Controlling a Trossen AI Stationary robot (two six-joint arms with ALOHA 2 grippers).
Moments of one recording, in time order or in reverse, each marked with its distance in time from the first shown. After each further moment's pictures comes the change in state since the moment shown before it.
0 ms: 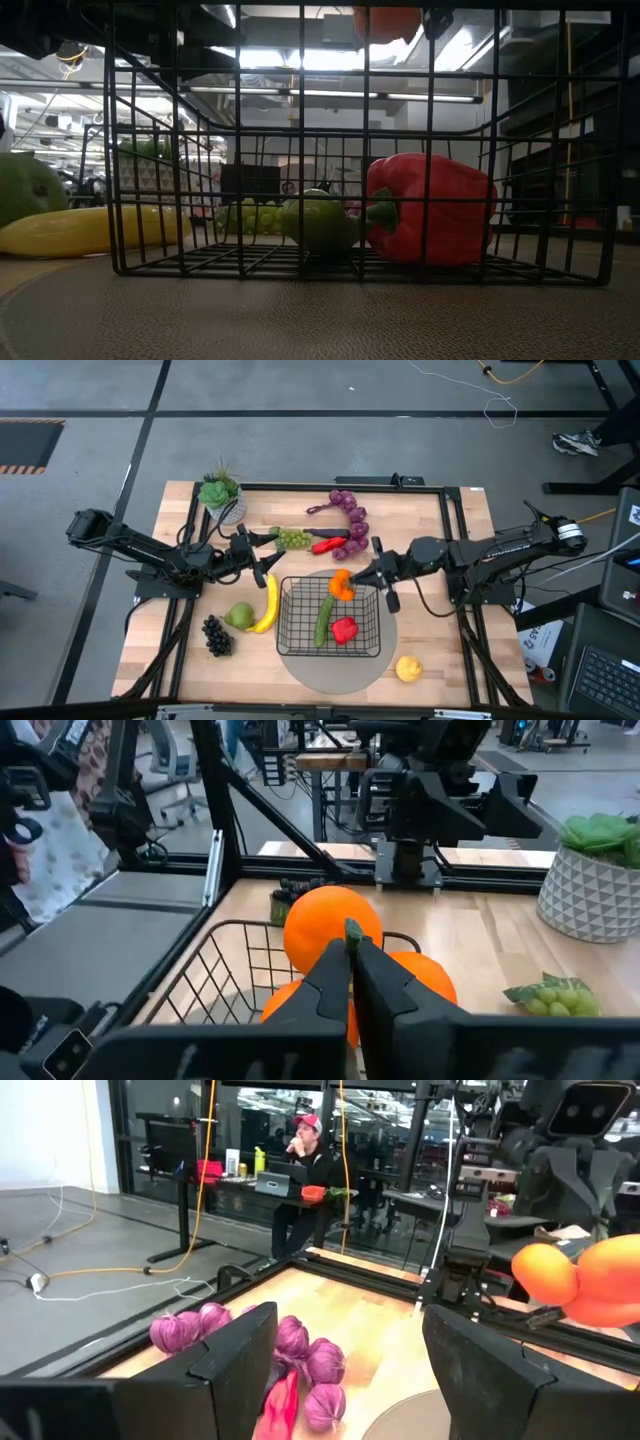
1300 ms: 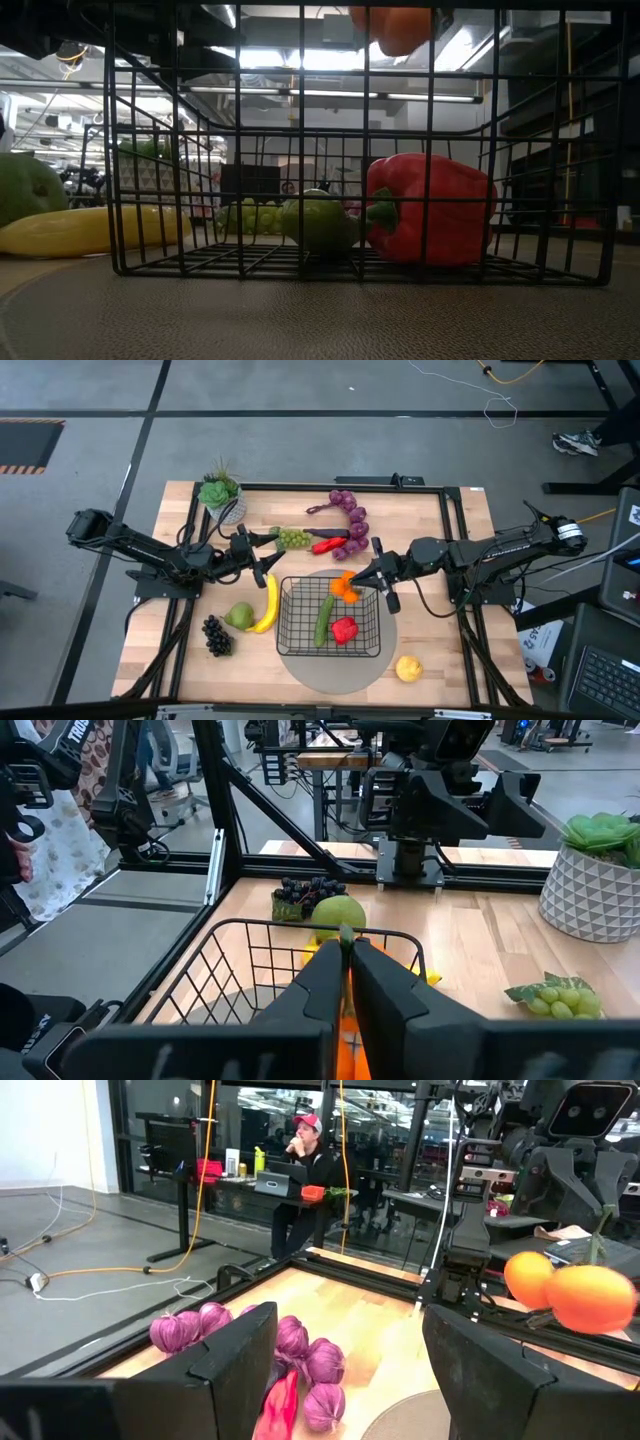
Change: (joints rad) left arm 0.000 0.000 0.000 0.000 0.000 0.000; right arm 0.001 0.000 0.000 -0.004 0.002 0.004
